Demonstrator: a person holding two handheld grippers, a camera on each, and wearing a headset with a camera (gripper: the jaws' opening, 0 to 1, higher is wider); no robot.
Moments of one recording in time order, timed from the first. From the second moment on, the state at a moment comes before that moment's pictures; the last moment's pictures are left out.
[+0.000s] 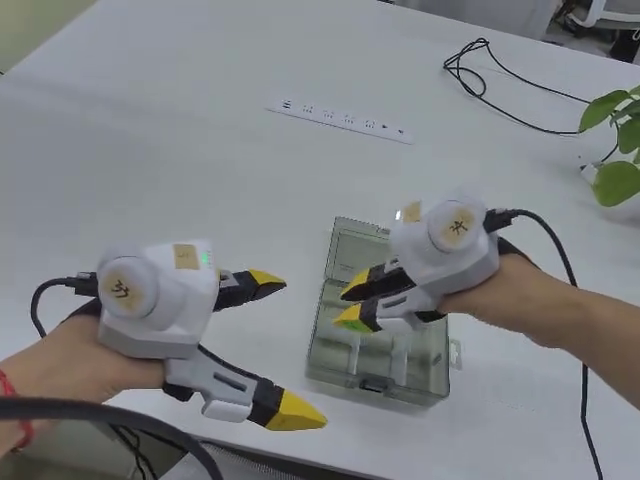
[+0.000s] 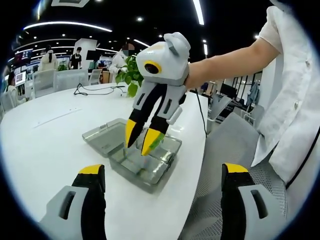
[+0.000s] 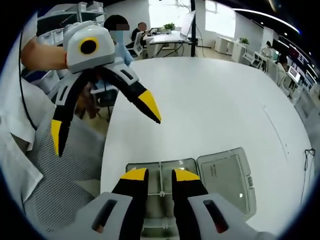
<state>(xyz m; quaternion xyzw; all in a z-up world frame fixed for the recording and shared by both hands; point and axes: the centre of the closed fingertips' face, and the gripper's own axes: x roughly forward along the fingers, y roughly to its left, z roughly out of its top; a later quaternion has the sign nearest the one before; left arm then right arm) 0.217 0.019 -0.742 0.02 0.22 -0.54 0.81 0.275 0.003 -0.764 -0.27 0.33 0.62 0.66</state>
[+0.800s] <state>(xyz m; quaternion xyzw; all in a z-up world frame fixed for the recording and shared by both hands) 0.216 0.015 -0.739 0.03 0.23 -0.55 0.80 0.278 -0.085 -0.731 -0.24 0.34 0.58 0.70</state>
